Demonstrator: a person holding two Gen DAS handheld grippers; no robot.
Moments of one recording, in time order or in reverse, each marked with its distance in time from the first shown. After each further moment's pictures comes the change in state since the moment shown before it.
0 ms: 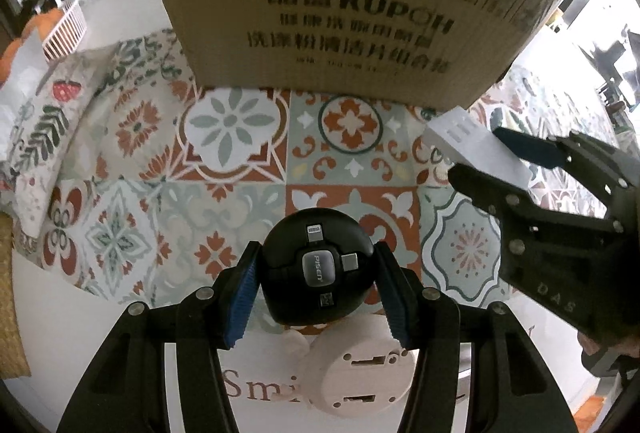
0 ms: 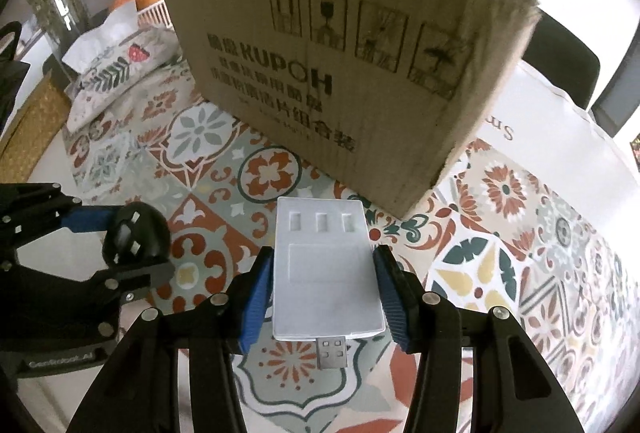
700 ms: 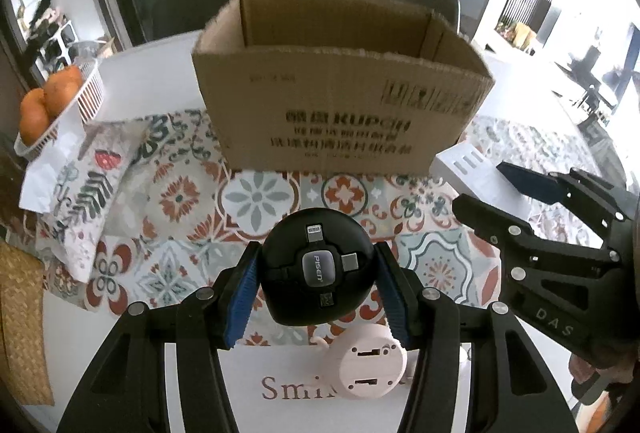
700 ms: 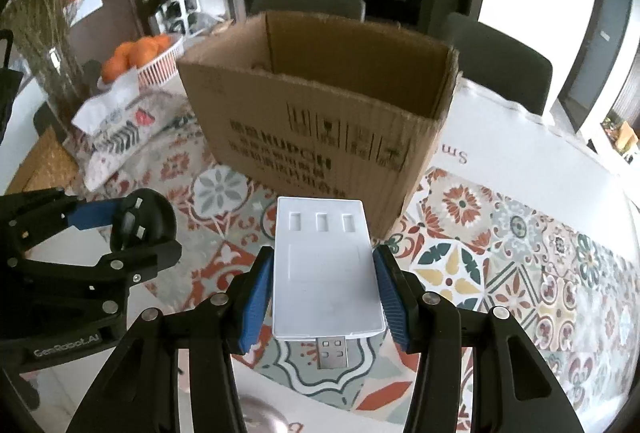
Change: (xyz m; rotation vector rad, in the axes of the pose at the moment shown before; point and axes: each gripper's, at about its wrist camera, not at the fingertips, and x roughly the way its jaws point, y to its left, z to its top) left arm -0.081 0.009 0.011 0.060 -0.201 -0.024; right arm -0.073 0.021 0.009 0.121 -0.127 -0.075
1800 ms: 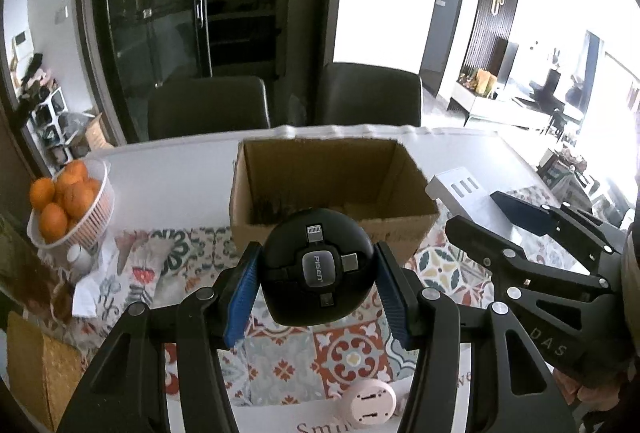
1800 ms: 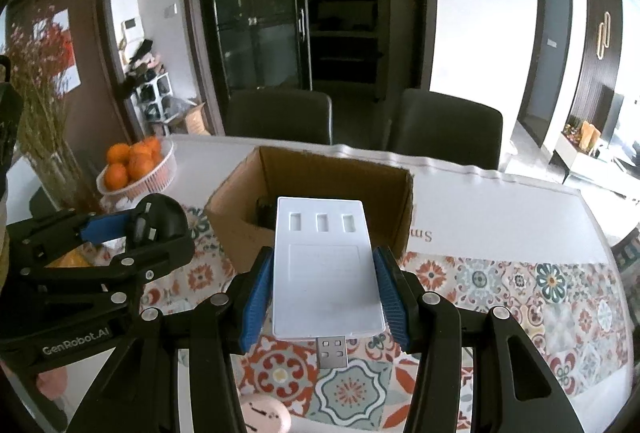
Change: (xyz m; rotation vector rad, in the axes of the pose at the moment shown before) left arm -0.100 0.018 0.065 0.084 -0.261 -0.082; right arm -0.099 0.024 0.059 0.143 -0.248 -0.096
